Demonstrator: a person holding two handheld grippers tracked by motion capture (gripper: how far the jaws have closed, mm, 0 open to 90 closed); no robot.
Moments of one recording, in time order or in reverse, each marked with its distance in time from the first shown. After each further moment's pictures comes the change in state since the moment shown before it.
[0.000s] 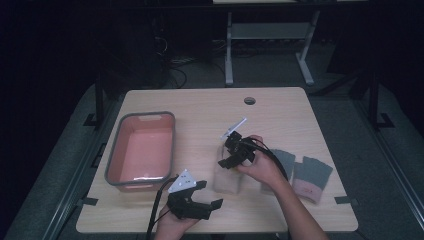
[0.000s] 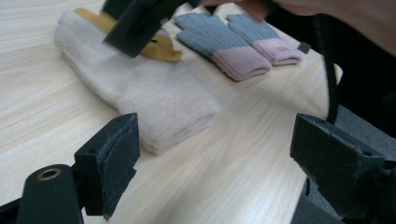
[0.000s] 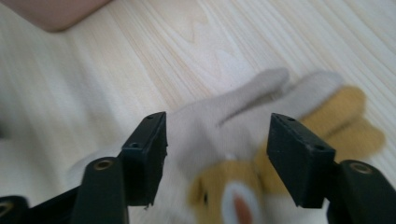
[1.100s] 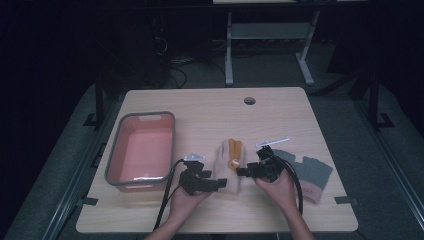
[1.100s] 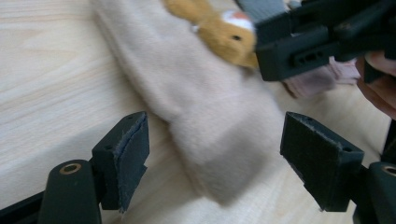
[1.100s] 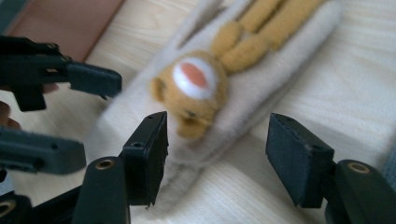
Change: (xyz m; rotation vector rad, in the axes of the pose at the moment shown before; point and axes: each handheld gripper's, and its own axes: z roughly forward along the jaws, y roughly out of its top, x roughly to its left) left arm 0.045 0.023 0.050 0.144 0.037 -0.266; right arm -0.019 -0.091 -0.007 -0.187 0.109 0.477
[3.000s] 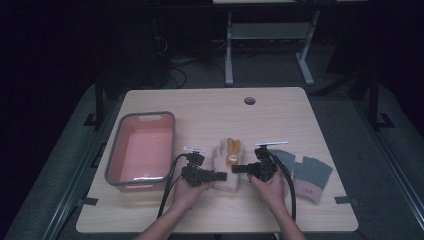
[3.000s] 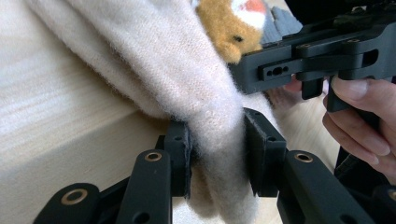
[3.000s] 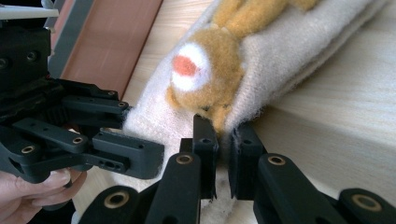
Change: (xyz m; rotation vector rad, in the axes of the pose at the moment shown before) left arm 0.016 0.016 0.011 0.056 -0.143 -0.111; right arm 0.001 -0.001 0.015 -0.055 0.167 0.209
